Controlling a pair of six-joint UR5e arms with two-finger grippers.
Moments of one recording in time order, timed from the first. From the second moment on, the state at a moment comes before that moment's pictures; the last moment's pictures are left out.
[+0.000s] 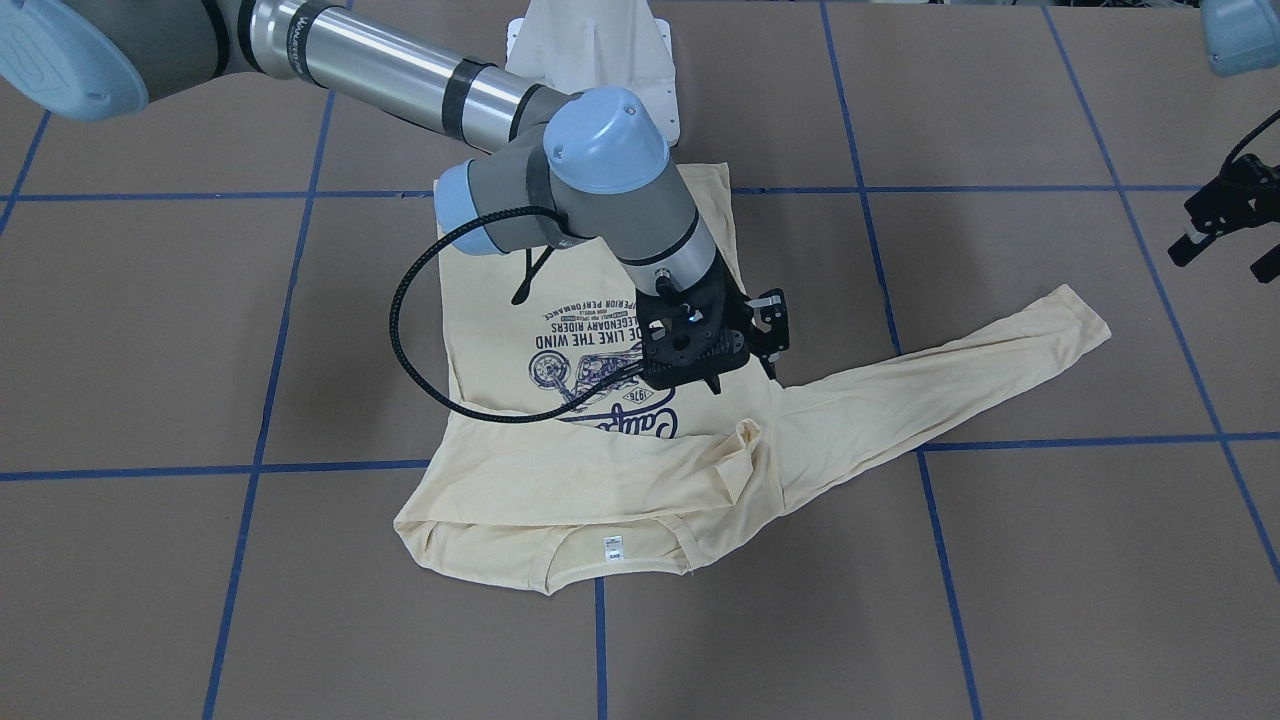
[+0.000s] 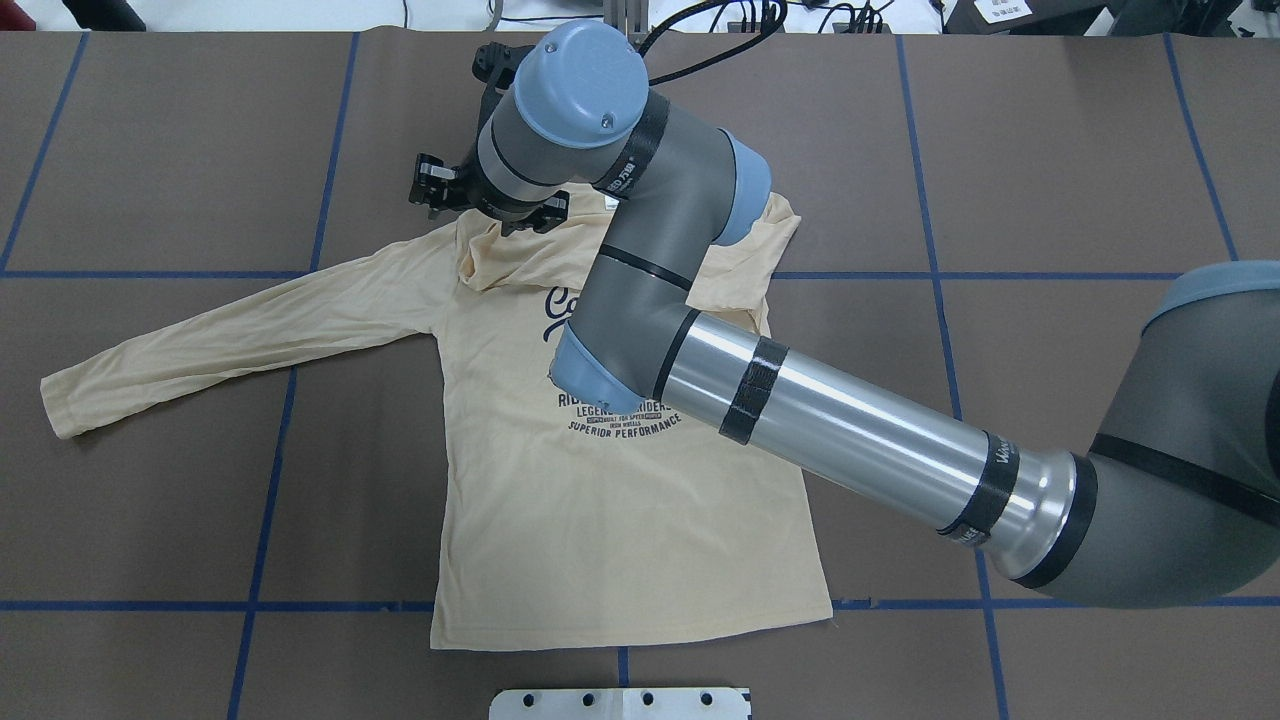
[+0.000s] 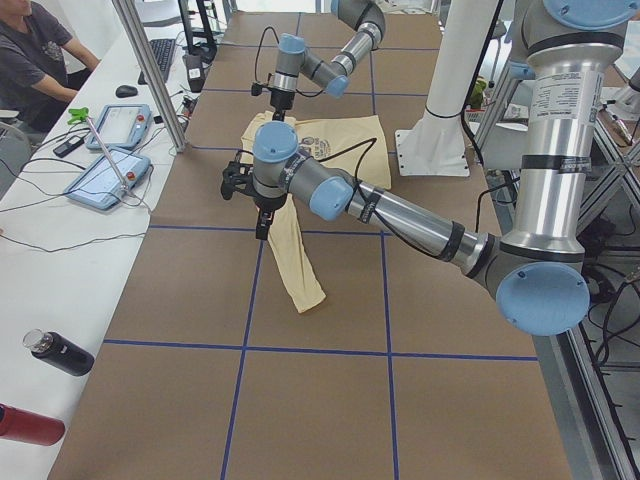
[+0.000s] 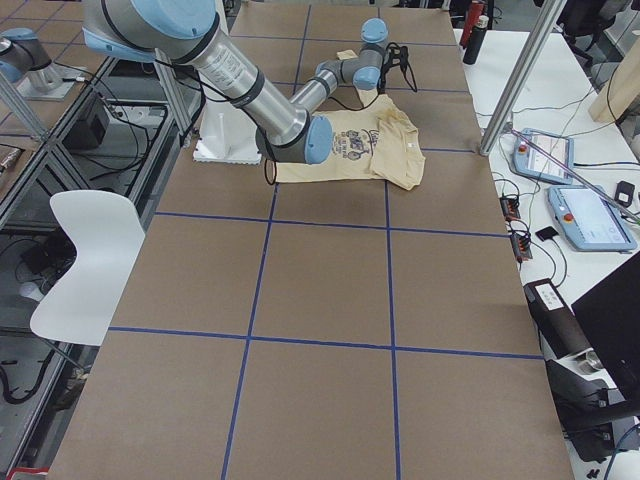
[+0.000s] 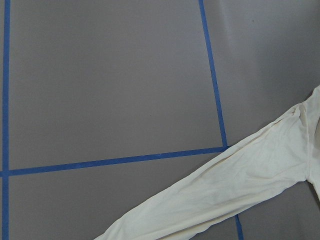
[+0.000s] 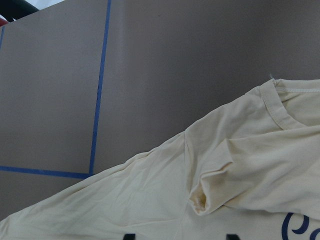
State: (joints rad) left arm -1.37 -1.62 -1.92 -1.78 -2.42 -0.49; right arm 0.61 -0.46 1.12 -0.99 1.91 1.40
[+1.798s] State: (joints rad) left arm -1.00 -1.38 -1.57 -2.54 -1.95 -0.92; right arm 0.76 -0.96 2.03 -1.98 1.97 0.95
